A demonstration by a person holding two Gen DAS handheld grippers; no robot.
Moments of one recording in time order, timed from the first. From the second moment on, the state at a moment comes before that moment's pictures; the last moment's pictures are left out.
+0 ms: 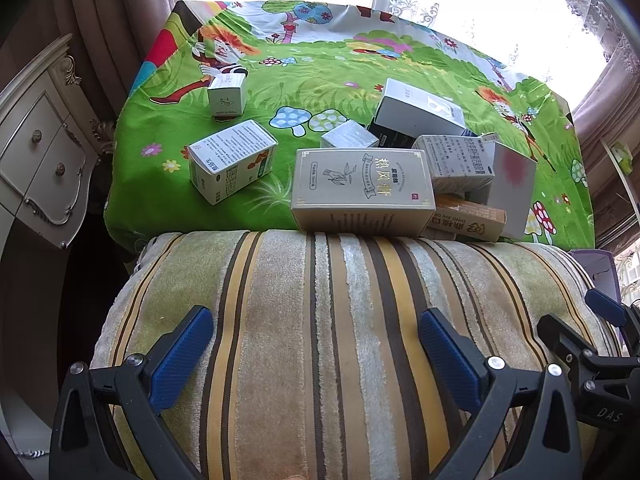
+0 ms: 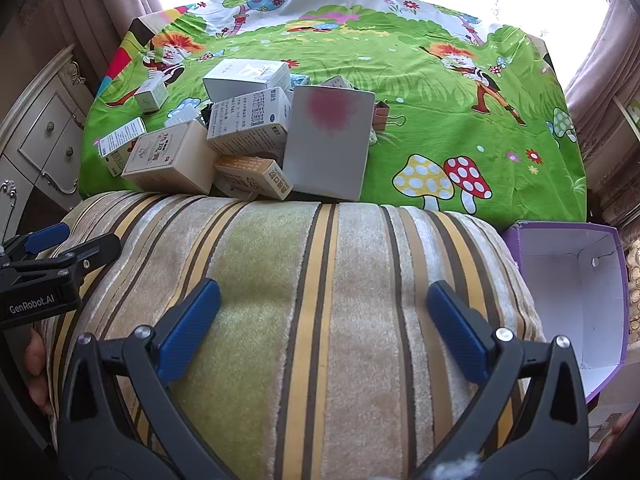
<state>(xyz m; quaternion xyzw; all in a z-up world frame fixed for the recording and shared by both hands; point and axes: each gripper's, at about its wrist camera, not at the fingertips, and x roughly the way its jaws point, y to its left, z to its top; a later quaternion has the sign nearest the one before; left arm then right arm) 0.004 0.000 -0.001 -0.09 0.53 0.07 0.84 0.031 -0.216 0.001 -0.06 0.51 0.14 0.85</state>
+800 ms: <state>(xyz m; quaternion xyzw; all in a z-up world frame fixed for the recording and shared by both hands) -0.002 0.012 0.007 -0.14 0.50 0.05 0.85 0.035 -0.209 -0.002 -0.07 0.51 0.13 0.85</state>
